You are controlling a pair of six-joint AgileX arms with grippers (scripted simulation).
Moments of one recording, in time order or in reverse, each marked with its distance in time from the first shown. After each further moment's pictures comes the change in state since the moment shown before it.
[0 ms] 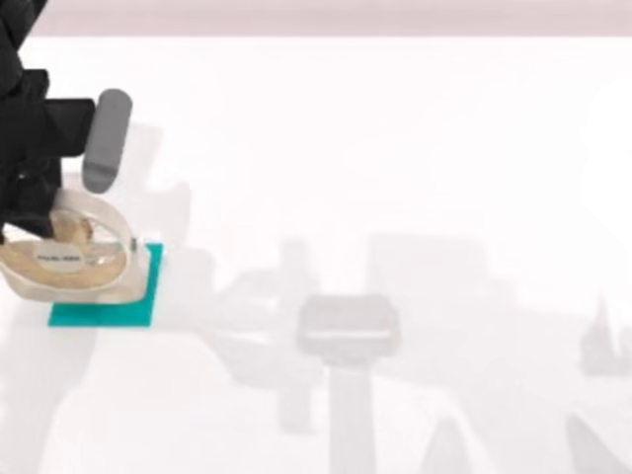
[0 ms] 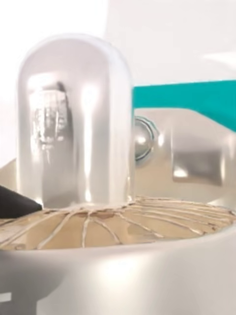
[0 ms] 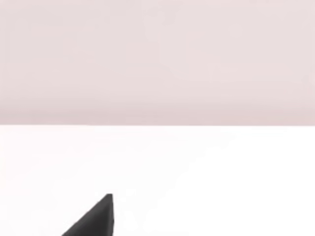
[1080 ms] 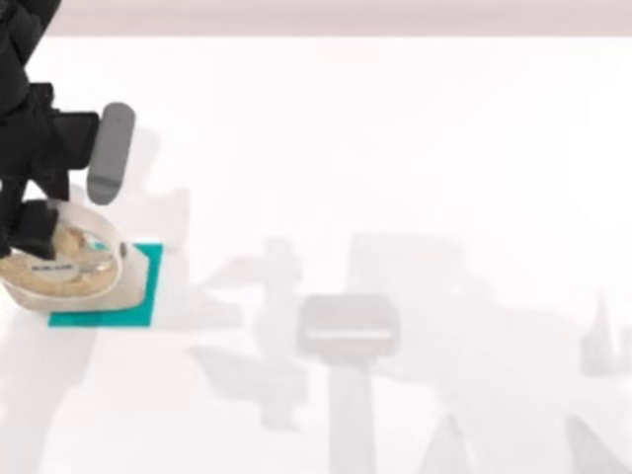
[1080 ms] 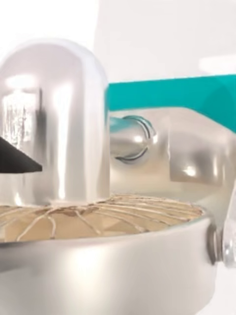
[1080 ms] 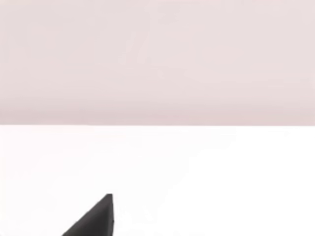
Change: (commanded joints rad) left arm 0.001 0.005 -0.044 0.048 0.000 0.002; right arm 0.000 0.000 0.000 0.000 0.000 0.000
